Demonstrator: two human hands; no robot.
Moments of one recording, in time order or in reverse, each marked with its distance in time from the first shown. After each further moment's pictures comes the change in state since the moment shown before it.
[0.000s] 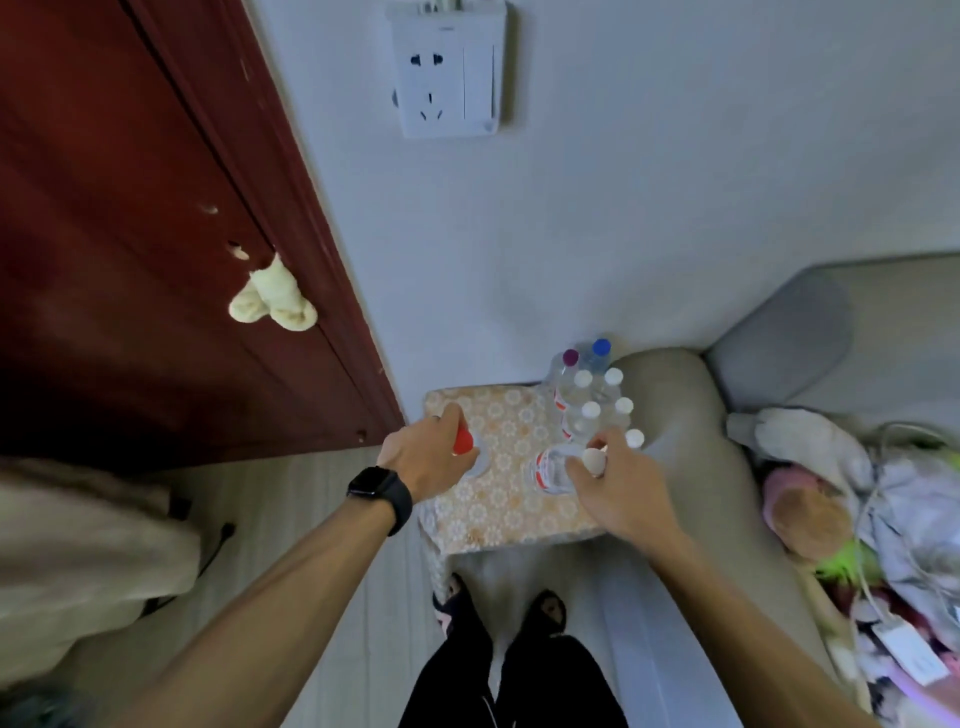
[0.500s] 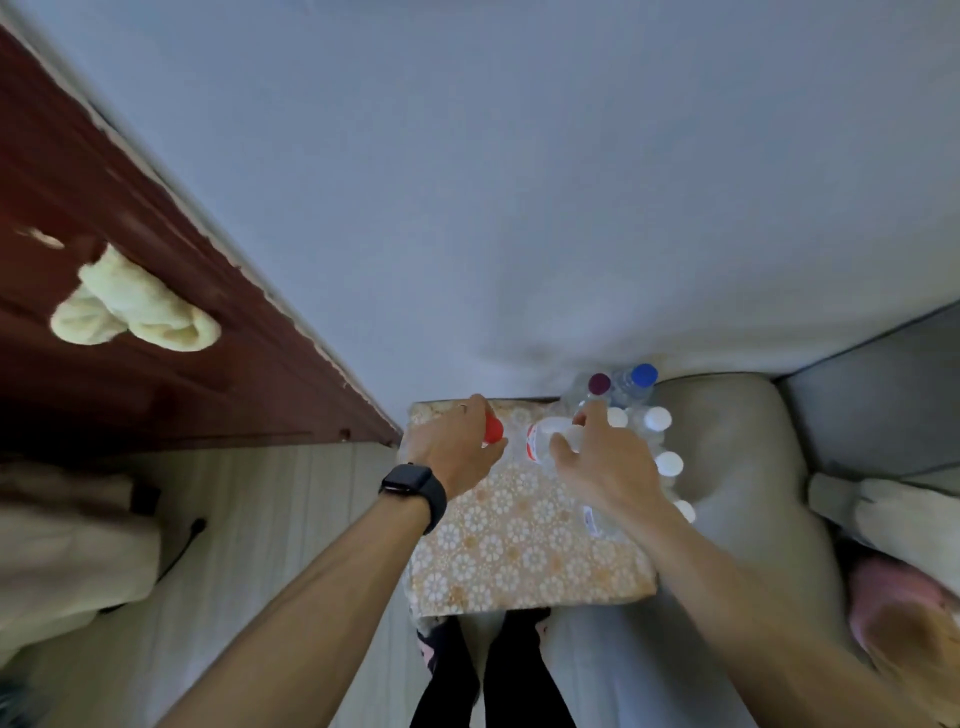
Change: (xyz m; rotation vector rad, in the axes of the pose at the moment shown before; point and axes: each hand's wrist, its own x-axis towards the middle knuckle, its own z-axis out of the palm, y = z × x) left_hand 0.189 0.003 0.087 -0.070 0.012 -0.083; right_hand 0.207 0.022 0.074 -0.246 -0.115 -0.035
